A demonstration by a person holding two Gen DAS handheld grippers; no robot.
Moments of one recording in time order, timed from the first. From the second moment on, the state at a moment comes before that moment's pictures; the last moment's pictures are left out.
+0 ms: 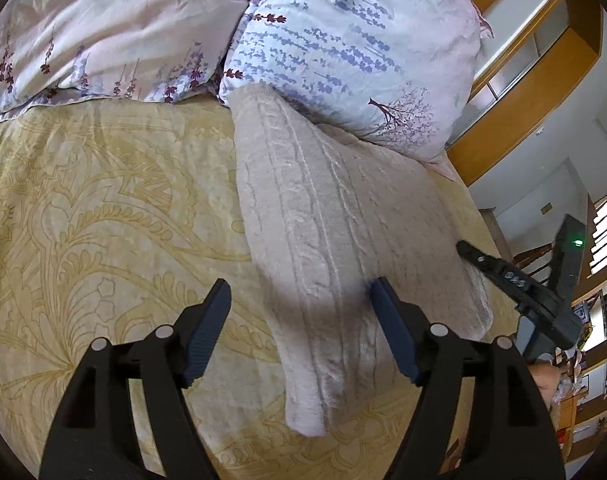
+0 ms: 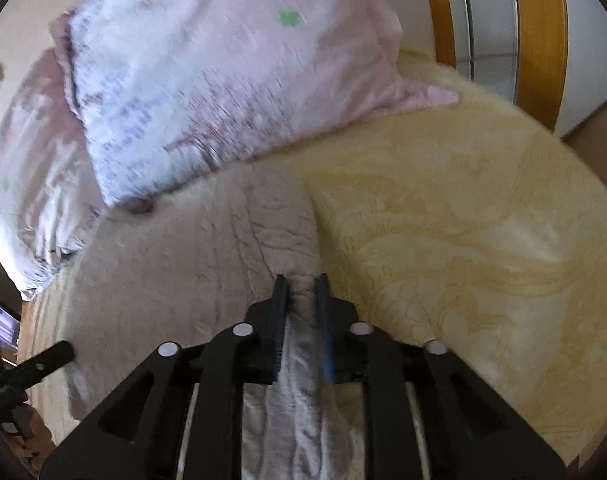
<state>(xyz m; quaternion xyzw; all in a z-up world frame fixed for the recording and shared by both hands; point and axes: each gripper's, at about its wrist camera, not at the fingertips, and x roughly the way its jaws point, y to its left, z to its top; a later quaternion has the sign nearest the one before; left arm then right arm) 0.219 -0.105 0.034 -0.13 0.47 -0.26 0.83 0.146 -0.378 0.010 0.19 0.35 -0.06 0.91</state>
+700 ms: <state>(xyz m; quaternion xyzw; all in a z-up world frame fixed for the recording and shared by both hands) 0.223 -0.142 0.021 -0.04 0.49 -0.24 0.84 0.148 -0.353 -0.009 0.15 0.37 0.00 0.92</state>
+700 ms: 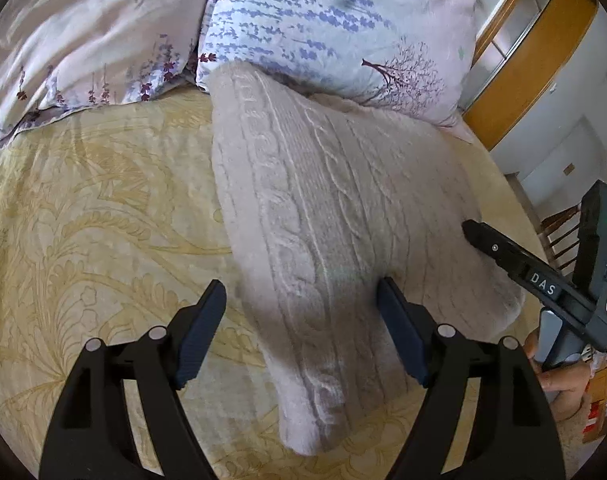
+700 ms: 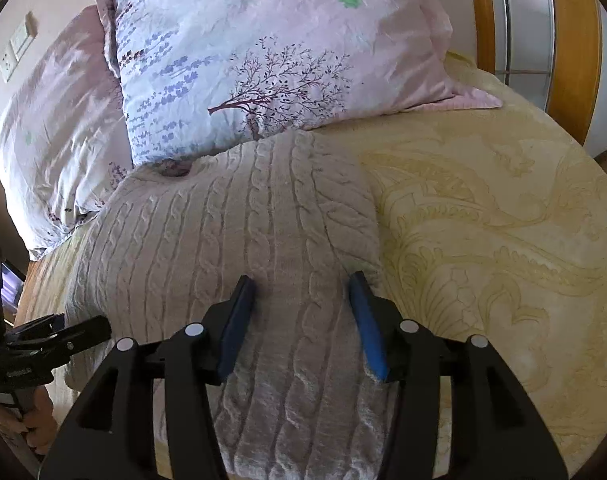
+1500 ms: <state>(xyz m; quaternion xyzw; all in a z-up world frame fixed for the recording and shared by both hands) 0.233 -0.136 0.033 -0.07 0.49 -0.24 0.84 0.173 -0.418 -0.007 0.31 0.40 0.02 0.86</state>
